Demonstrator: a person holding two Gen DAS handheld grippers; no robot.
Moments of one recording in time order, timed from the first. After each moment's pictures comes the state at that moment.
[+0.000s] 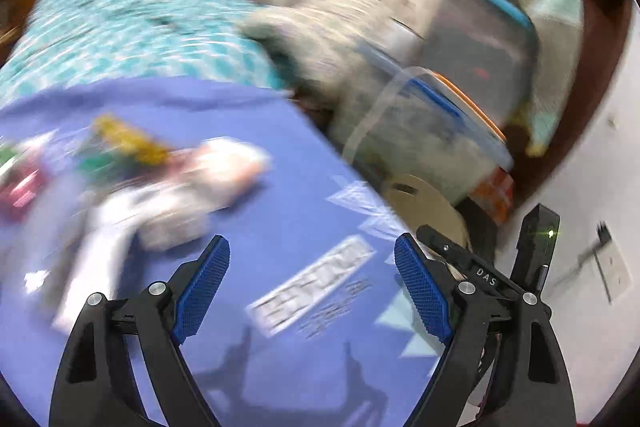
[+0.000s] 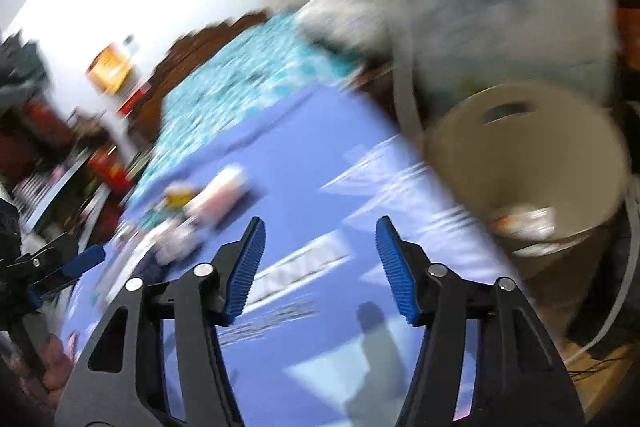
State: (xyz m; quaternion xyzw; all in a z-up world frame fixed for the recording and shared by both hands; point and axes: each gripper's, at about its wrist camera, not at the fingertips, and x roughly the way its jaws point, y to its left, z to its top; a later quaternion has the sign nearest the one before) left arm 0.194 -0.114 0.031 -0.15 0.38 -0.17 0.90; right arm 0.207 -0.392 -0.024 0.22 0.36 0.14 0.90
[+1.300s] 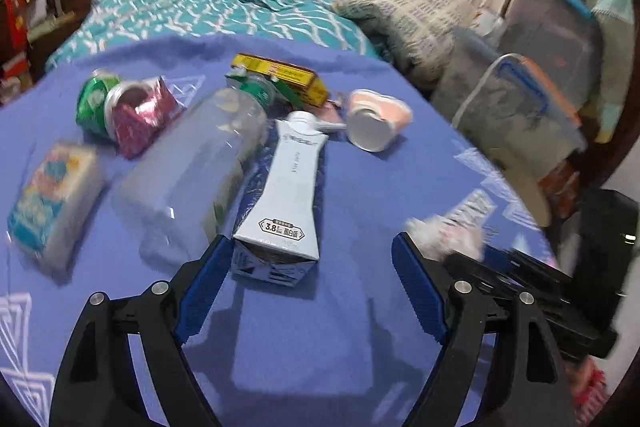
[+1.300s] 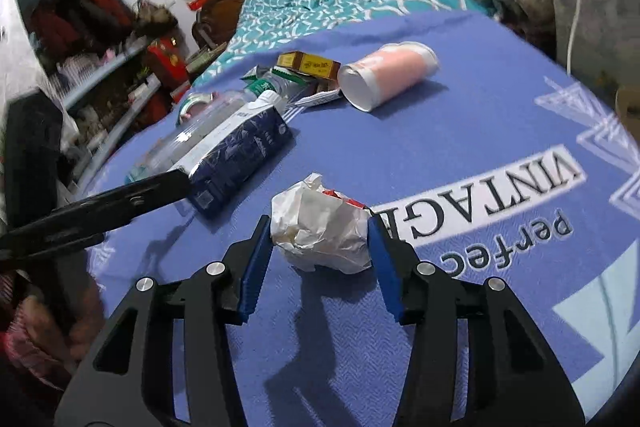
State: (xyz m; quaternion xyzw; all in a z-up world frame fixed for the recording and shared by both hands) left arm 0.180 -0.043 -0.029 -0.09 0.41 -0.07 0.90; right arm 0.172 -0.240 -0.052 0.12 0.42 0.27 0.86
